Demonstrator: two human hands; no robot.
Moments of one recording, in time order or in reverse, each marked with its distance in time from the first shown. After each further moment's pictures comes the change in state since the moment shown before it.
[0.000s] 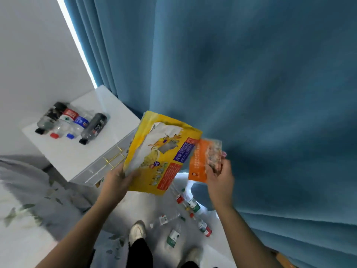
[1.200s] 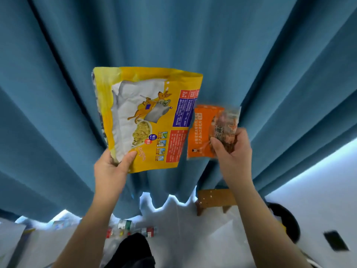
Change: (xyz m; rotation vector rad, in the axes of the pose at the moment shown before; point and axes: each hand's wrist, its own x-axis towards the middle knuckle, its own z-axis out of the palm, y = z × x) left_hand -0.351 0.330 0.348 -0.416 -0.298 0.531; right_hand -0.219 0.184 -0.540 0.334 0.763 -0.132
